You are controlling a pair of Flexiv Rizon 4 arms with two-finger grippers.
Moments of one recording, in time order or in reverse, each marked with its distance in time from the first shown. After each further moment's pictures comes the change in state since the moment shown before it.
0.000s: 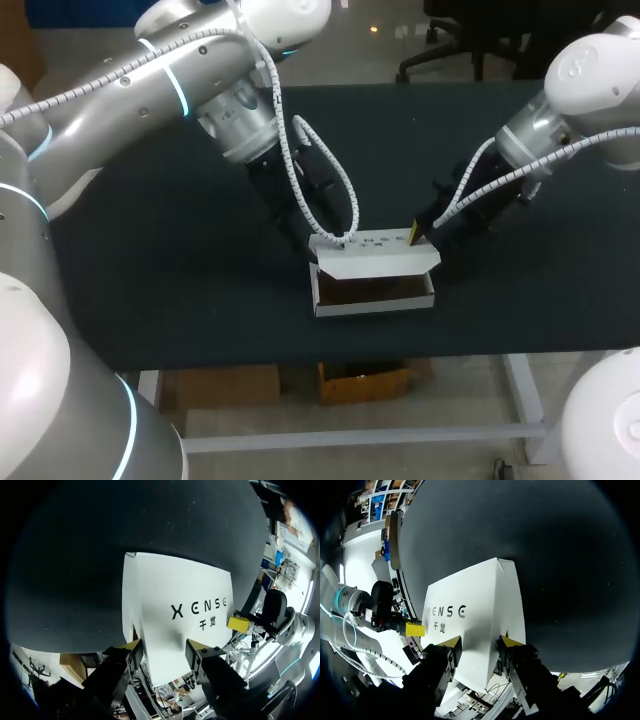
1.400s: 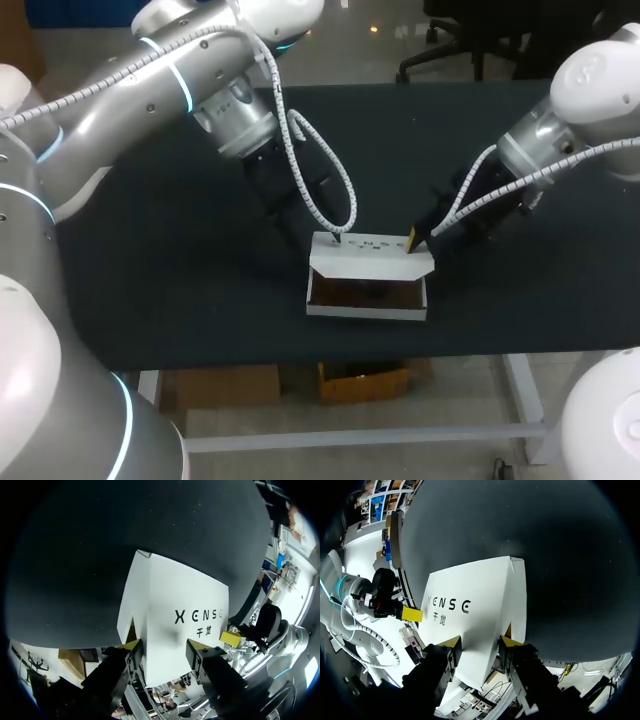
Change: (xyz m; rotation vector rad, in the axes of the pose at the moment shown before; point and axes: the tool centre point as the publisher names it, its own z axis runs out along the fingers) left arm -0.001 -0.002 -0.009 -0.042 0.009 -0.039; right arm 0.006 -0.026 0.004 0.004 0.020 0.014
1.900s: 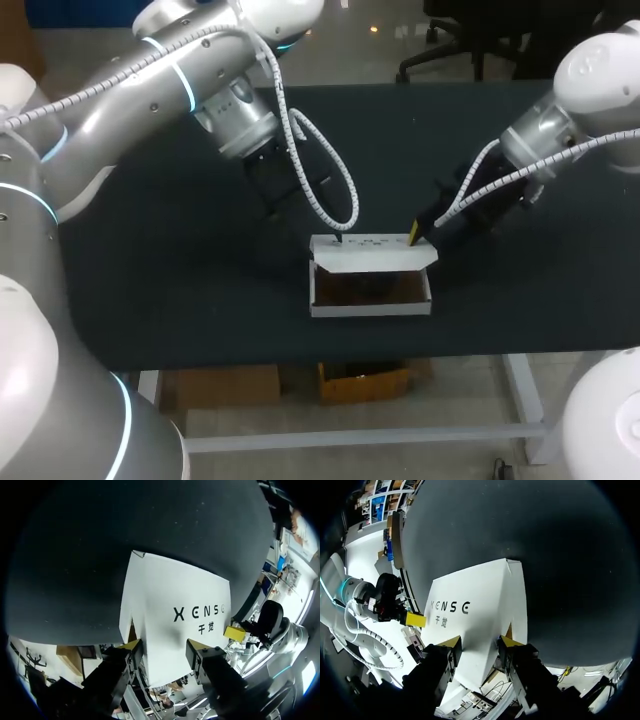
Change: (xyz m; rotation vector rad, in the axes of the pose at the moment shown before) left arm 0.002 0.001 0.000 -0.017 0.007 -0.029; right arm 0.000 0.014 -0.007 0.011 0.016 -0.001
